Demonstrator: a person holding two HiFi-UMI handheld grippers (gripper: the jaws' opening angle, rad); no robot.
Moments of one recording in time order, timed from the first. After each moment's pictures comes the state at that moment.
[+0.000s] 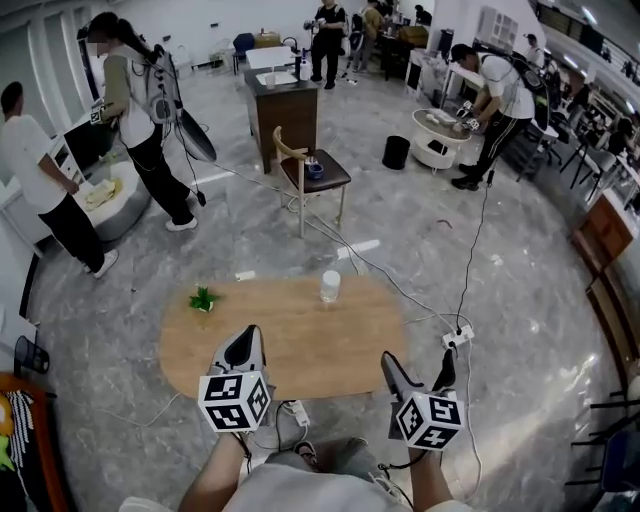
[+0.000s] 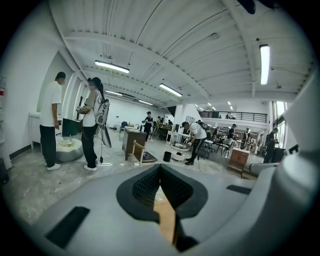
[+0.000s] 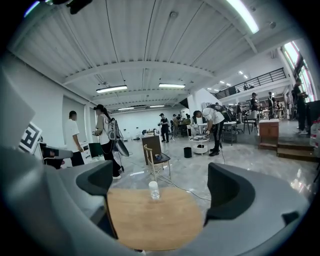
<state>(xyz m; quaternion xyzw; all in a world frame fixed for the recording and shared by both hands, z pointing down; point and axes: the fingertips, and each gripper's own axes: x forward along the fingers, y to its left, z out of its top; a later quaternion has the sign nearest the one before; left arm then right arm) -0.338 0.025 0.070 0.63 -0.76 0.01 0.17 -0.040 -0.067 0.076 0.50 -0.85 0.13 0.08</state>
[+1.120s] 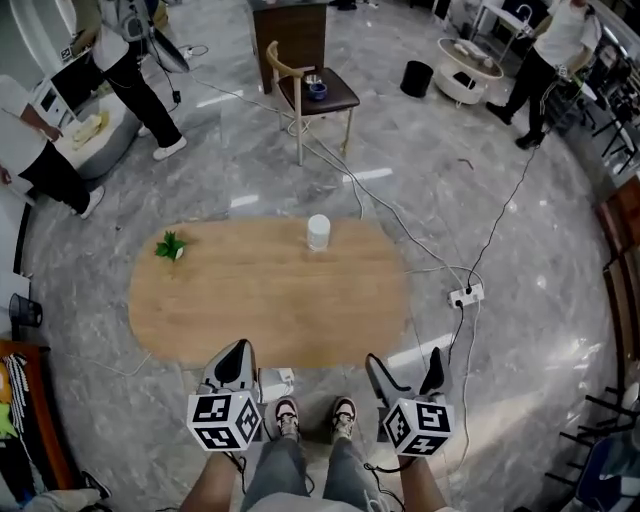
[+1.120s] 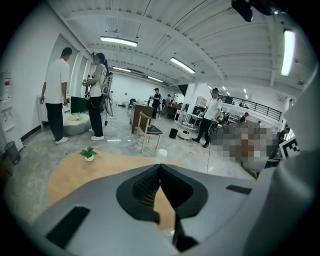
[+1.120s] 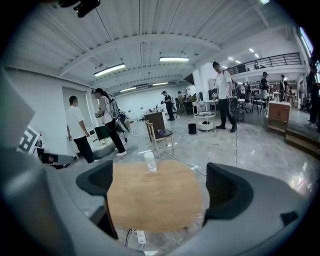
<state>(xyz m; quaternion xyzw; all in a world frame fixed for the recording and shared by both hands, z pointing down) -0.273 0.000 0.226 0.58 -0.76 0.07 0.29 -0.012 -0.124 0.224 0.45 -0.85 0.20 0.18</state>
